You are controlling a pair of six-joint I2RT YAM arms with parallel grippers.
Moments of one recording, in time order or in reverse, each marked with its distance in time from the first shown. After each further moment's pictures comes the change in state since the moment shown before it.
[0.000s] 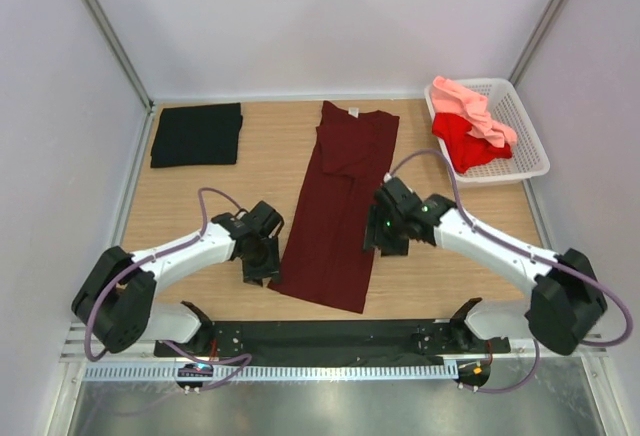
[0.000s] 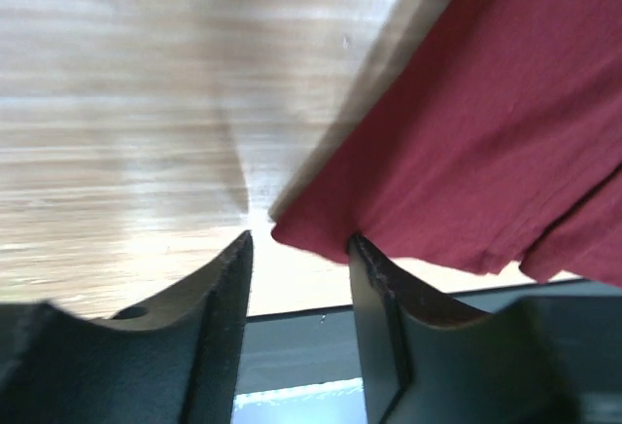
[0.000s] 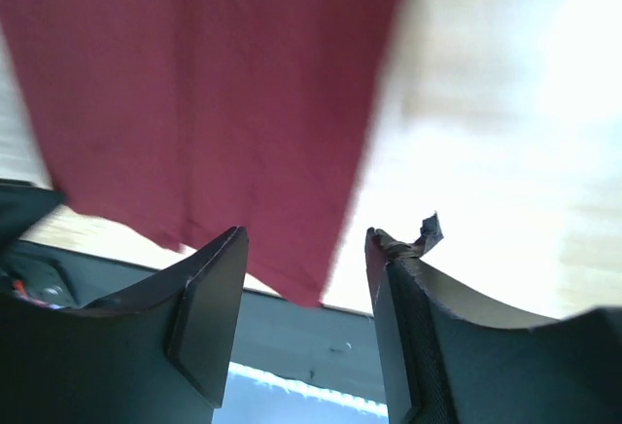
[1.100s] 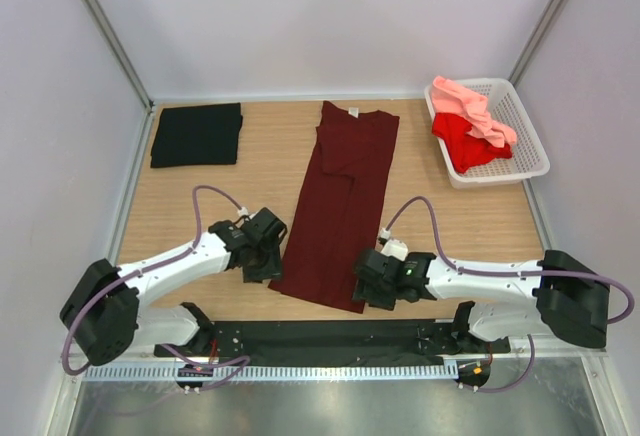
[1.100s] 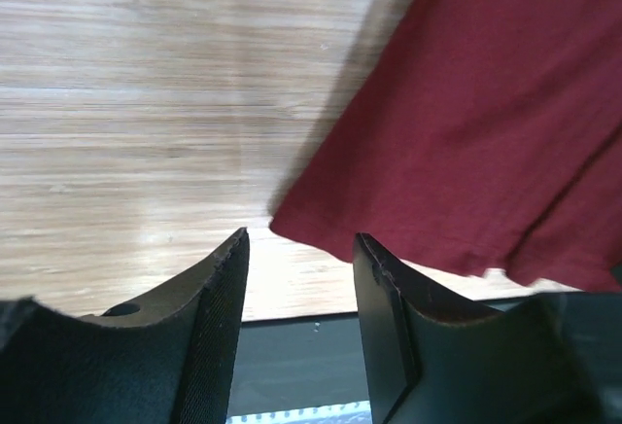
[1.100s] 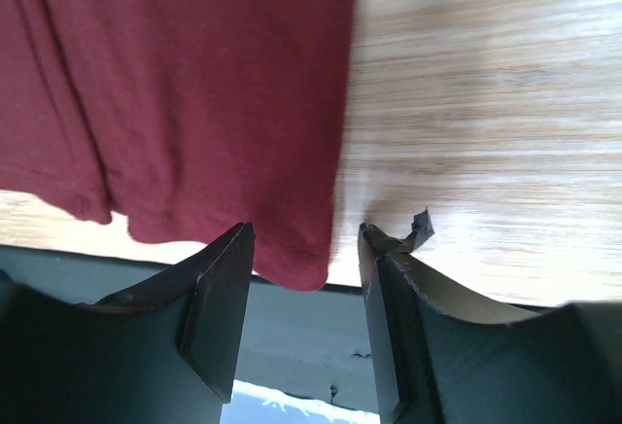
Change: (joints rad) left arm -0.088 -0.132 -0.017 0.002 -0.141 -0.084; right arm 0.473 -0.095 -0.371 0.217 0.176 0.581
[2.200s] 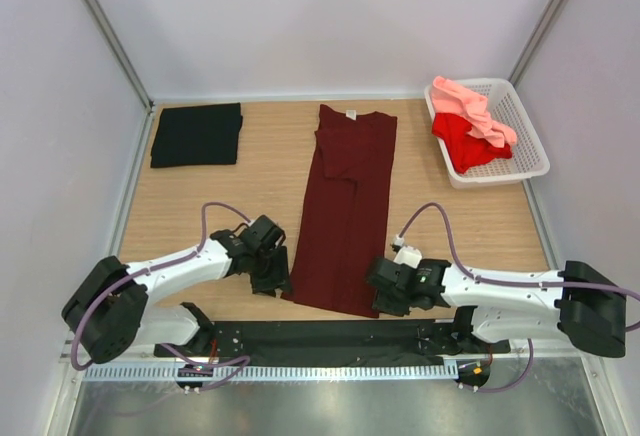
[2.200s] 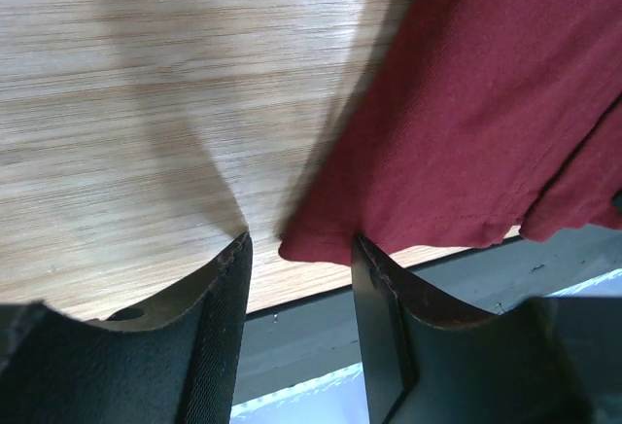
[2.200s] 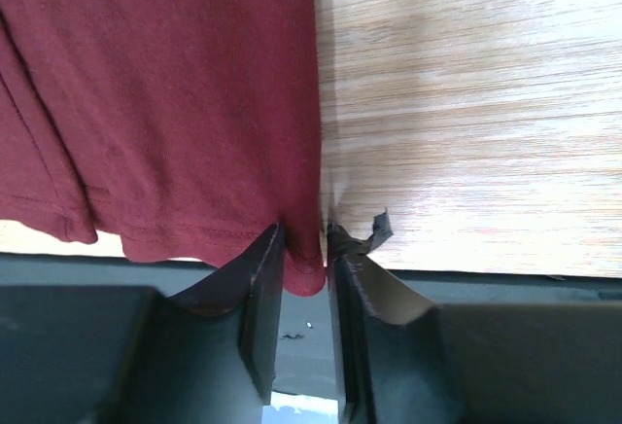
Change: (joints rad) left arm 0.005 0.039 -0.124 0.182 0.251 0.008; right arm 0.024 -0.122 -0.076 -0.116 0.023 0.034
